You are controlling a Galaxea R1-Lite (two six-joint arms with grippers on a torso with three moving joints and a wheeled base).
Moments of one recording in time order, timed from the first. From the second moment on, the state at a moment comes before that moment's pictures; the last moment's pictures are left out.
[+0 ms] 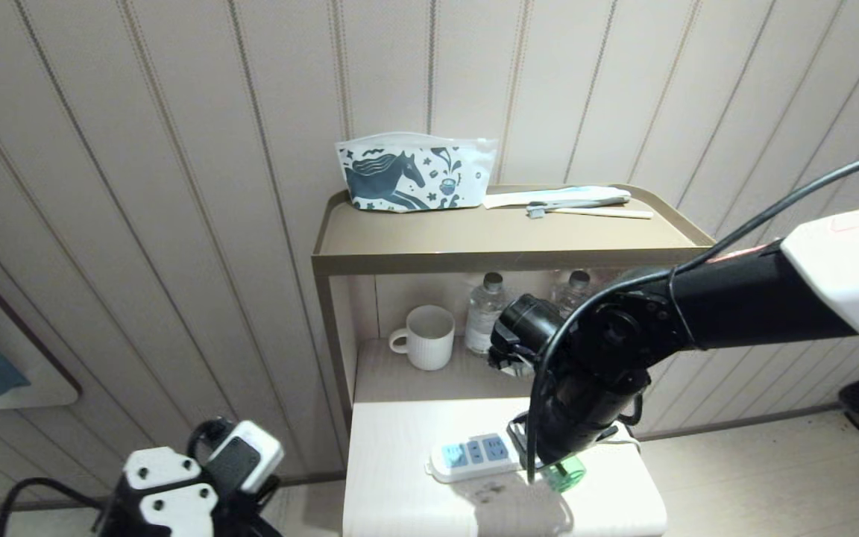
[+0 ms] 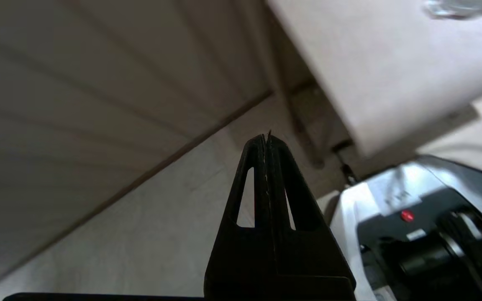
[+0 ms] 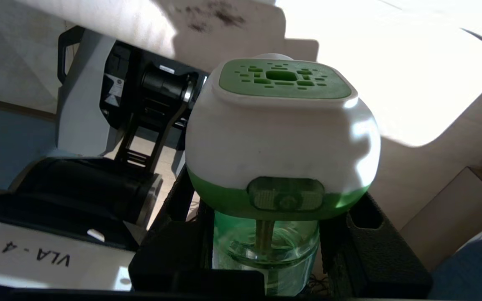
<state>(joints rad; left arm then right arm) -0.76 1.64 -0.10 -0.88 0.40 0.03 0.63 2.01 -1.38 0.67 -0.07 0.25</state>
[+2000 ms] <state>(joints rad) 0.00 0.00 -0.03 0.06 -0.02 0.05 0.60 1.51 -1.06 0.54 -0.08 0.26</state>
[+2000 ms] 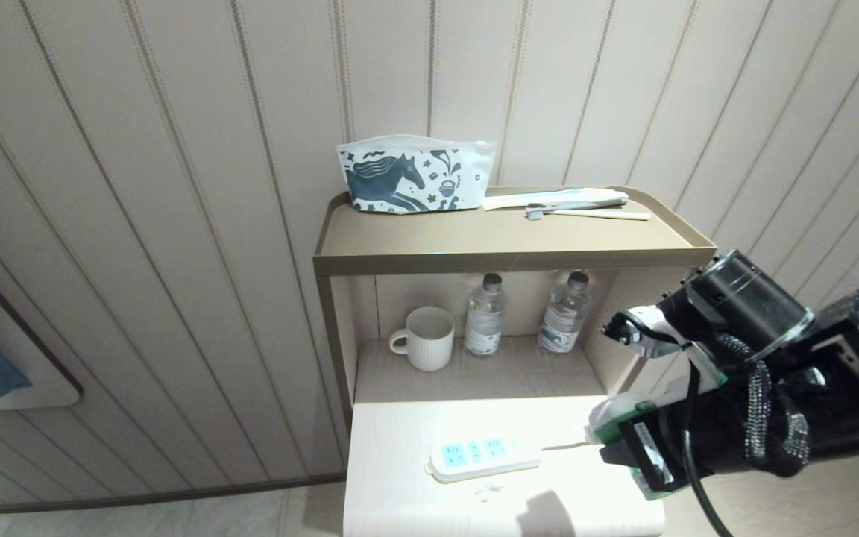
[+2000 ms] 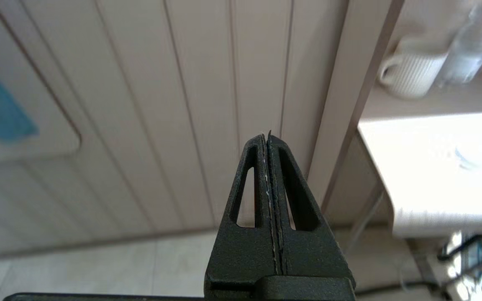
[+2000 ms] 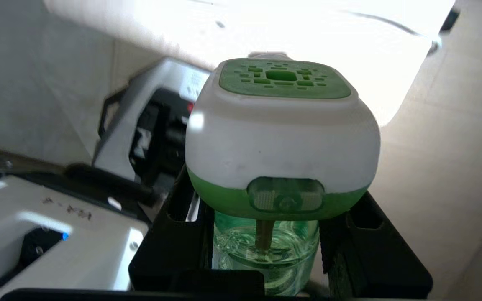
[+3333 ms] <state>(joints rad) 0.00 0.00 -0.01 0.04 -0.02 0.03 0.60 1.35 -0.85 0.30 -0.27 0.27</state>
